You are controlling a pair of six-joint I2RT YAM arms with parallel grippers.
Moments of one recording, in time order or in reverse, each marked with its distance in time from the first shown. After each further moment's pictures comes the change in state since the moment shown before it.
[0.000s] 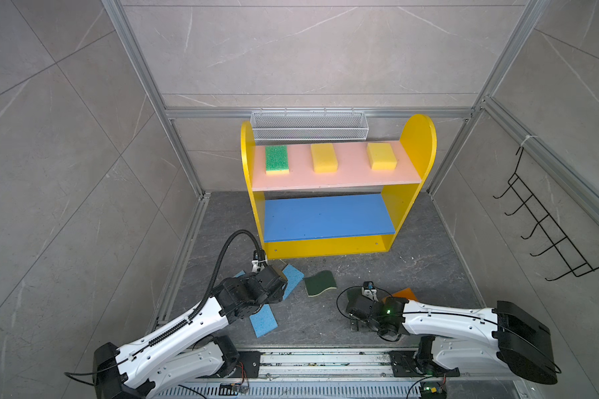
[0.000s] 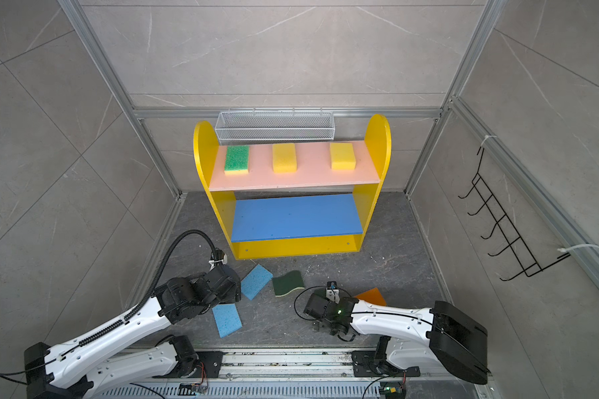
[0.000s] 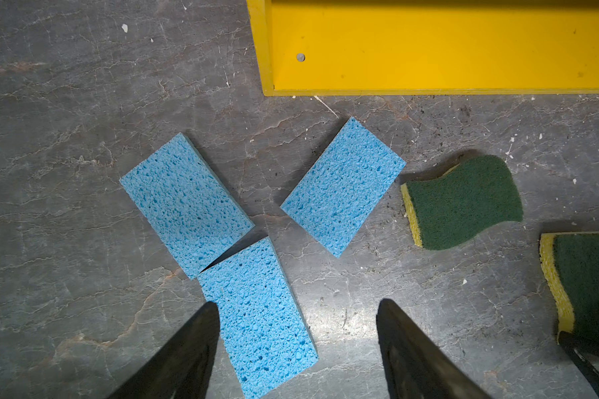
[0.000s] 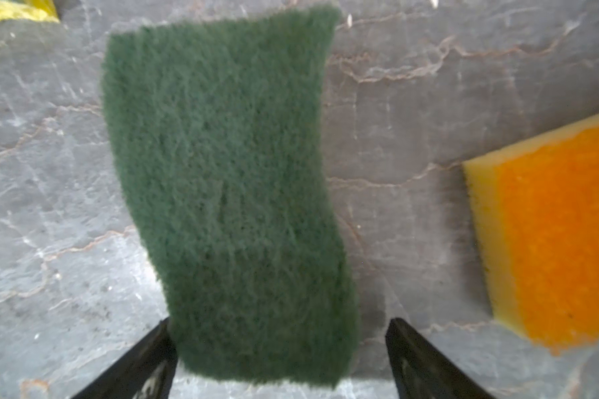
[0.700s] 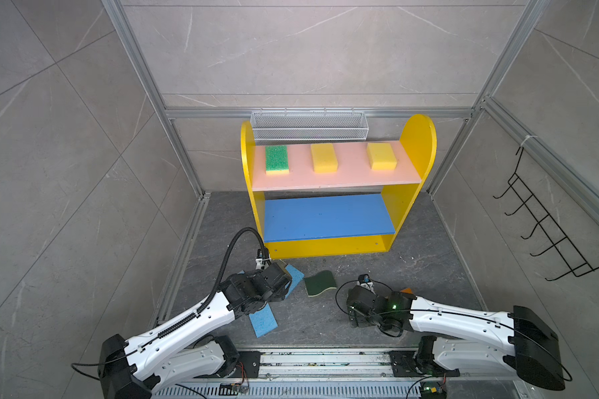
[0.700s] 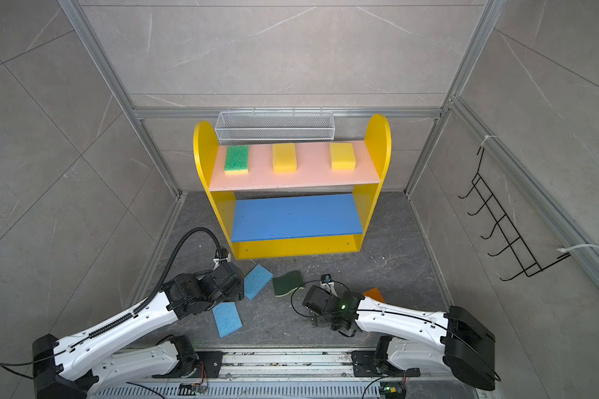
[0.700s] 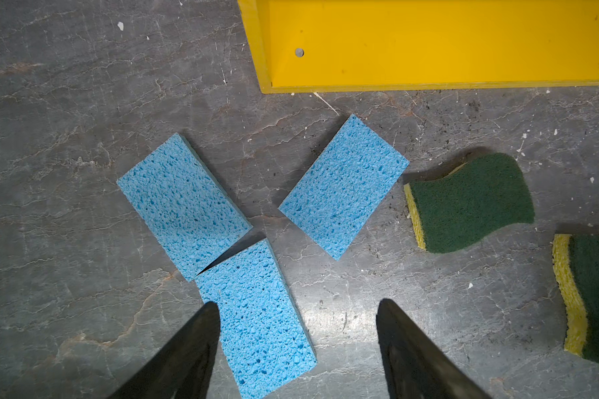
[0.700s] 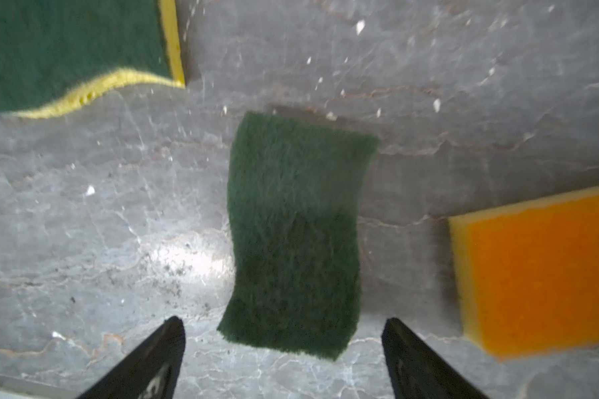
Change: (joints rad) left arm 0.000 0.072 0.026 0.006 0.001 0.001; right arm -0.006 -0.067 0.068 -0.050 -0.002 -0.116
